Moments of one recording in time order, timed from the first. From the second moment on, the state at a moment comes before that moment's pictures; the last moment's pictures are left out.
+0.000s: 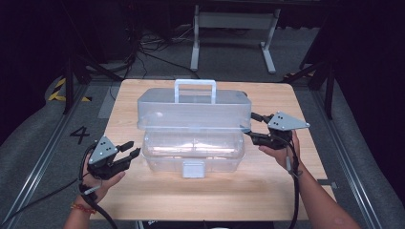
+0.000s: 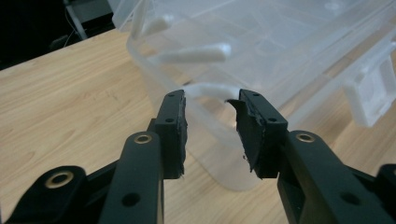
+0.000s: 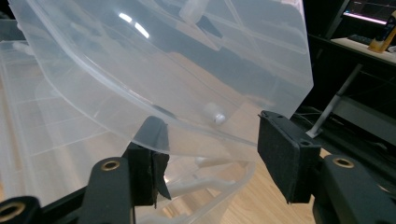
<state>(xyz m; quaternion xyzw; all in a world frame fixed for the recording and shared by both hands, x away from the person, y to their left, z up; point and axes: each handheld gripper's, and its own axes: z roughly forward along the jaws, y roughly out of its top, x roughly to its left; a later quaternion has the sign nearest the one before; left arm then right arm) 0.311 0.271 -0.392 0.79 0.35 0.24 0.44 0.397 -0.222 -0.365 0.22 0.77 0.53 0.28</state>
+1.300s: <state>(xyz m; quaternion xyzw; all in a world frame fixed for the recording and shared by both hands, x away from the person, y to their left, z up) 0.321 0.285 -0.477 0.83 0.42 0.15 0.34 0.414 -0.204 -0.336 0.28 0.69 0.56 0.36</state>
